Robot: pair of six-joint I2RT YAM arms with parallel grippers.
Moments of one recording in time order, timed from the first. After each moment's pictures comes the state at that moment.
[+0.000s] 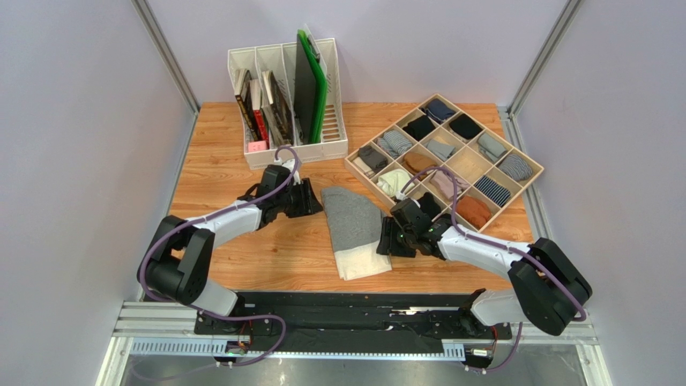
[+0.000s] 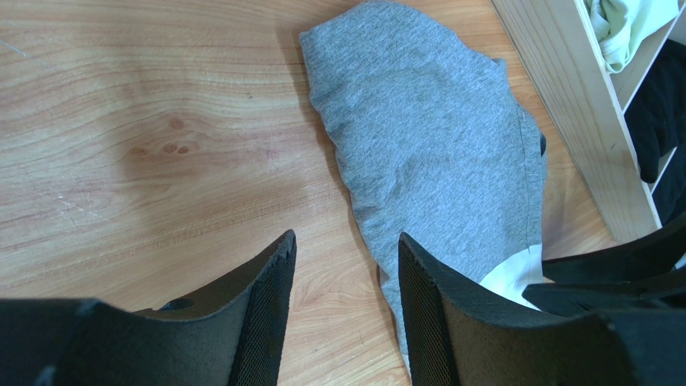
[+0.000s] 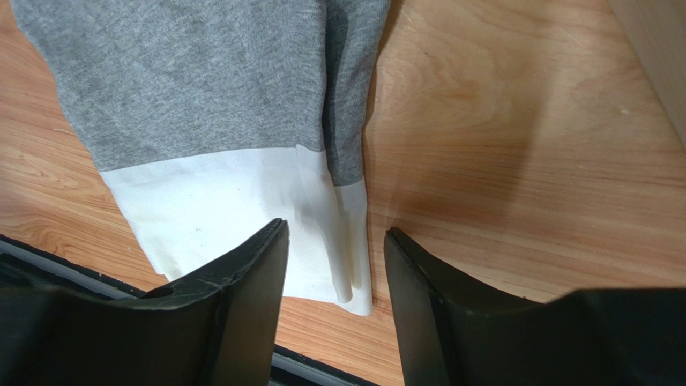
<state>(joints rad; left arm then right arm) -0.40 1.48 0.72 0.01 0.25 -0.54 0.72 1.33 0.60 -0.28 -0.02 0.75</state>
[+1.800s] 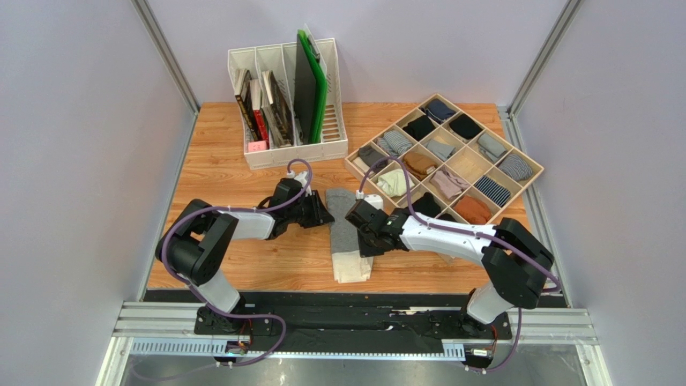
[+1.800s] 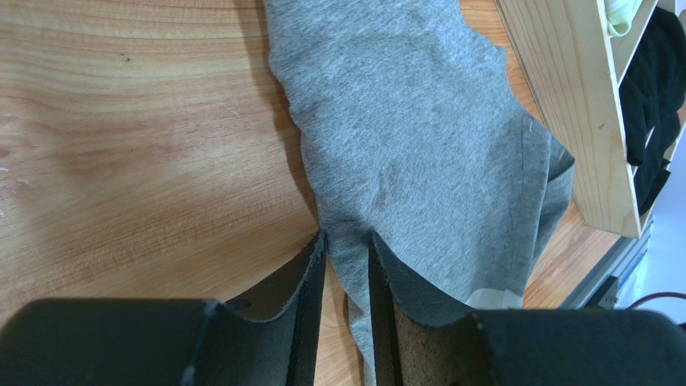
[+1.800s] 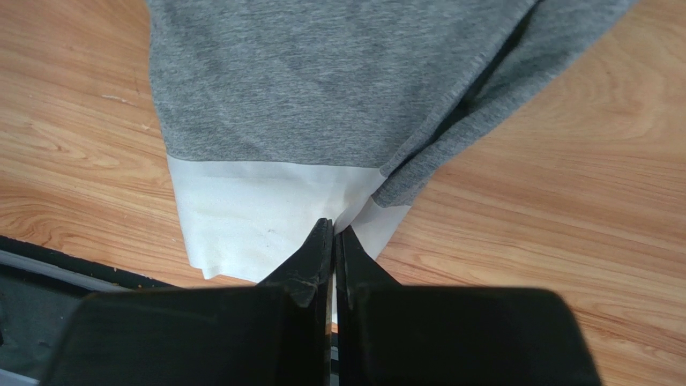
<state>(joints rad) -0.49 1.64 0.61 0.33 0.31 -0.68 0.98 1.56 0.96 -0.54 0.17 0.77</state>
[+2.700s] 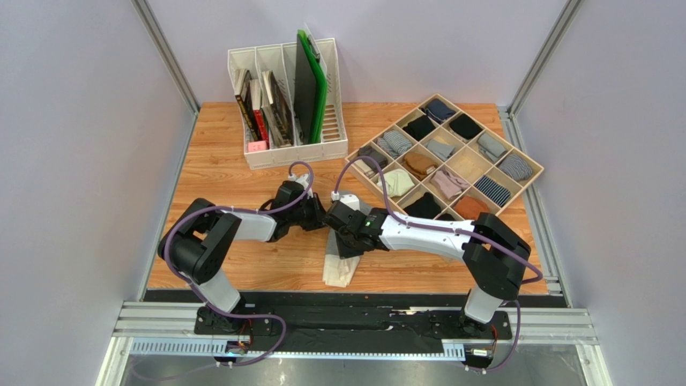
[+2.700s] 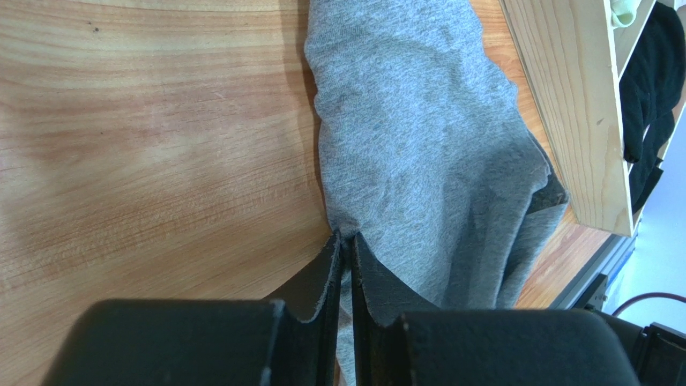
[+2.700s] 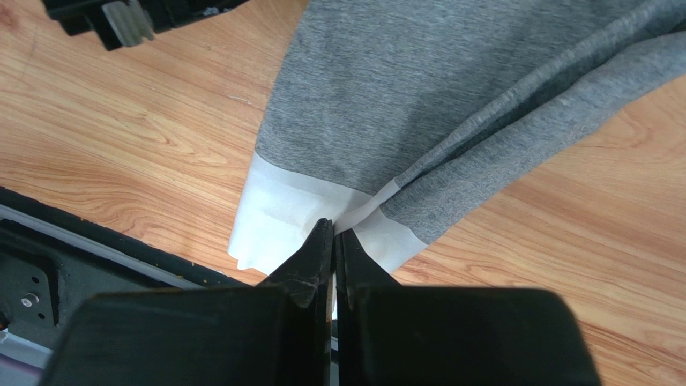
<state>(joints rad) -0.51 1.66 0.60 0.37 0.31 -0.72 1.07 1.69 1.12 -0.54 0.16 0.77</state>
